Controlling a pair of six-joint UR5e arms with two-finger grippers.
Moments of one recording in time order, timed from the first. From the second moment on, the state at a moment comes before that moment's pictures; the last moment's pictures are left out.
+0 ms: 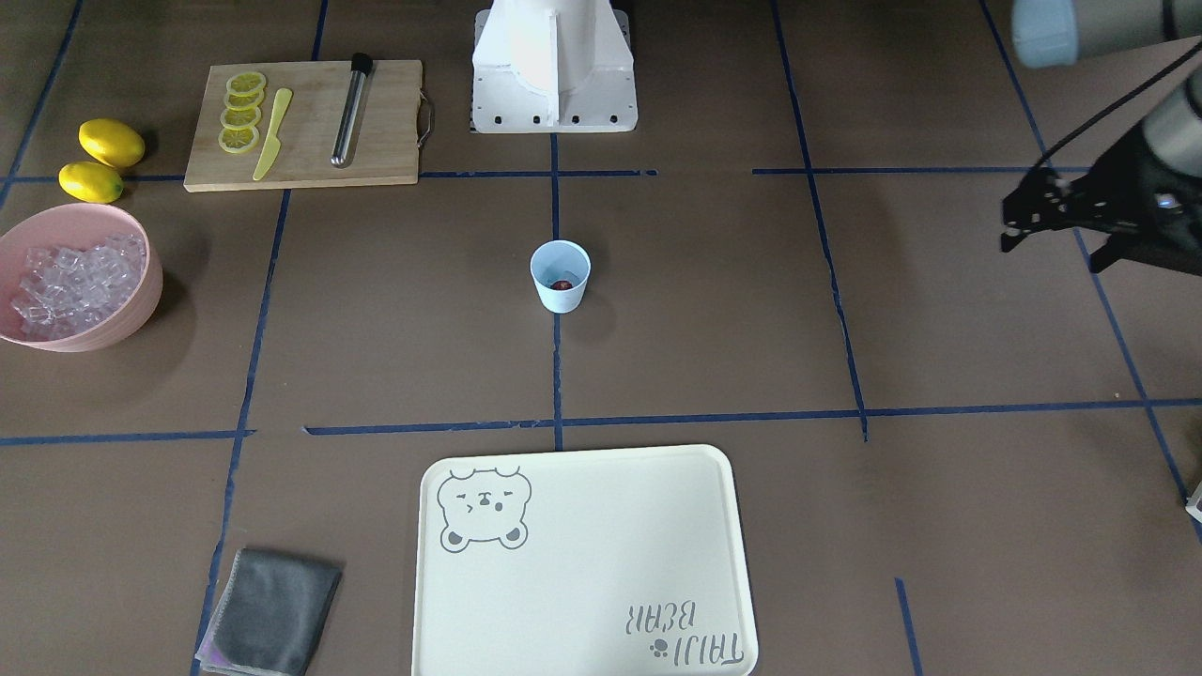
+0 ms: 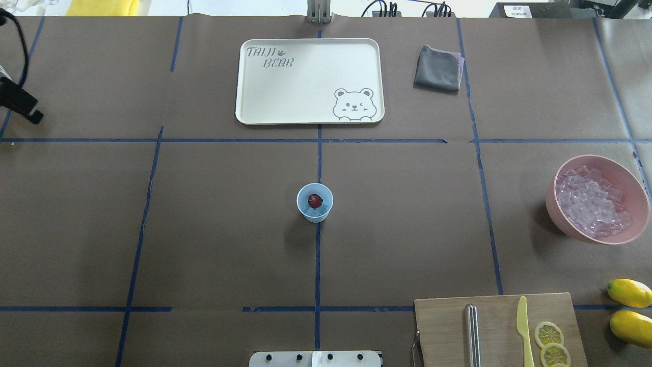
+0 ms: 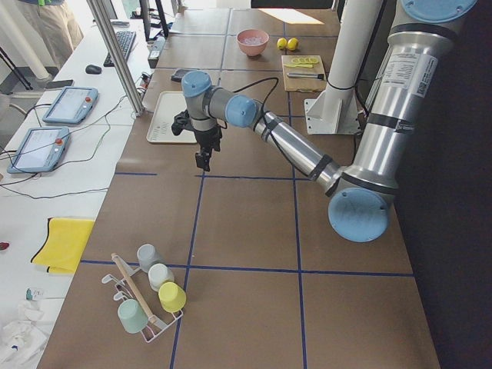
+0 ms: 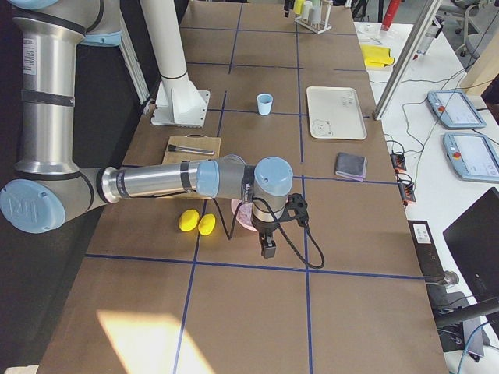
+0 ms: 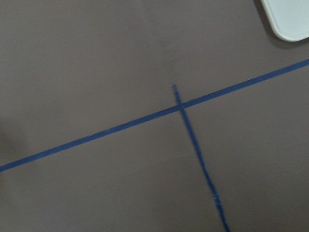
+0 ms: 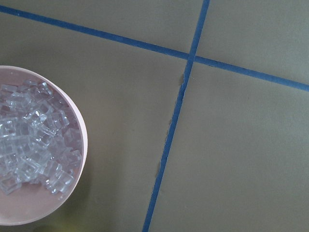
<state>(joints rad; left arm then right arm) -1.29 -1.75 -1.94 -1.29 -2.34 -0.15 1.58 -1.68 1.84 -1.80 2.32 -0.29</state>
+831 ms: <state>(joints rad) -1.57 -1.44 -1.85 -1.39 -2.37 0.18 1.58 -1.68 1.84 -1.80 2.32 -0.28</state>
